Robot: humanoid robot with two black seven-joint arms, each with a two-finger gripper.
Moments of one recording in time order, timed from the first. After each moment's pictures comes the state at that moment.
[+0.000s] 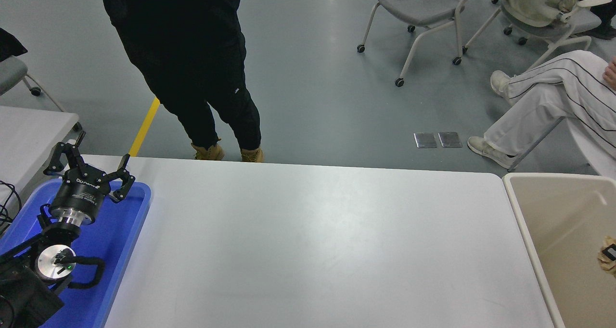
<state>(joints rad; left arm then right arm) -0.55 0.46 -0.60 -0.39 -0.23 -0.70 -0.59 0.56 -0.40 -0.21 -0.06 -0.36 -0.07 0.05</state>
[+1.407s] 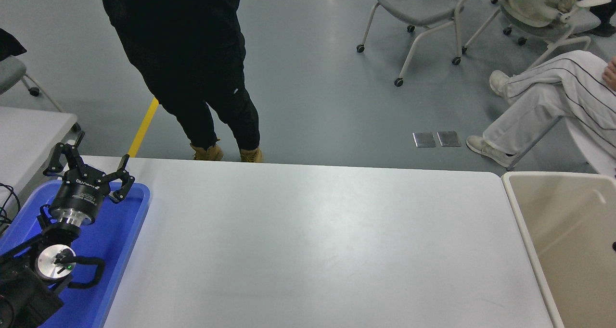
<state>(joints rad) -0.55 0.46 -0.60 -0.39 -0.23 -0.70 -0.59 0.72 -0.63 0.47 0.60 -0.18 -0.14 0.04</state>
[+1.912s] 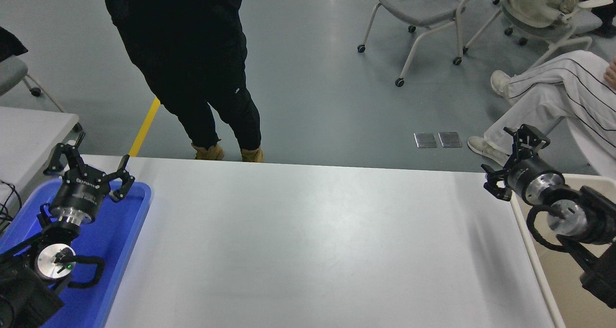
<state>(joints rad) -0.55 0.46 -0.60 -0.39 -0.23 -0.70 -0.59 0.53 -0.43 0.91 0.92 -0.18 -0.06 0.06</state>
